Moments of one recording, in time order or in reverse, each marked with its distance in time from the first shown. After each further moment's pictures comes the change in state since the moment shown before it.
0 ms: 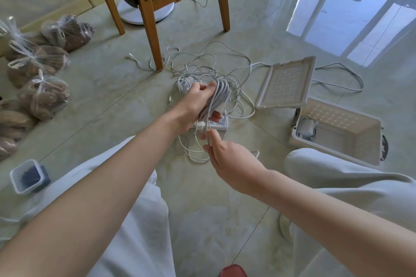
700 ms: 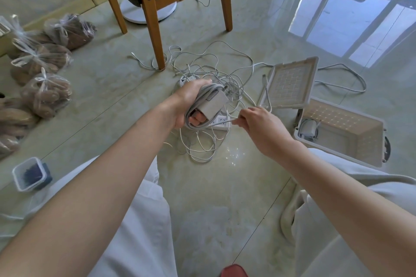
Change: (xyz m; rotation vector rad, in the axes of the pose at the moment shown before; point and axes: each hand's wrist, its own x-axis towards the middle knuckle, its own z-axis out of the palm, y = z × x) left_hand -0.002 0.011 -0.019 -0.078 -0.078 -0.241; right_hand 0.029 0.066 -0.034 -0.236 0.182 0.116
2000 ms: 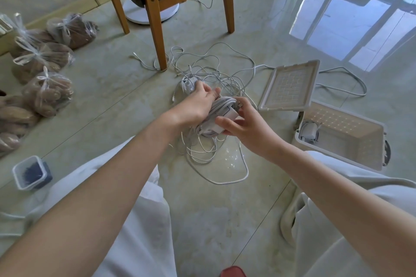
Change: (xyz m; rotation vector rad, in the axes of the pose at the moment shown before) left_hand -0.005 -0.008 0.006 0.574 0.207 0.280; right_hand -0.001 -0.046 -0.008 1.235 -0.068 0.211
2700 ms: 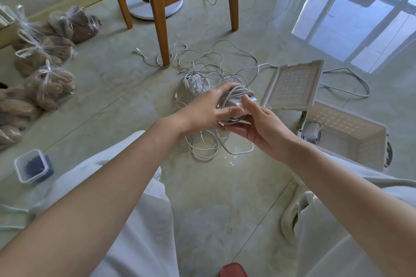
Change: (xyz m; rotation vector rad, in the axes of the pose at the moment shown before) left_hand -0.009 -0.009 -0.002 0.067 -0.190 0.386; right_hand -0.001 -0.007 -0.009 0.541 -0.041 0.205
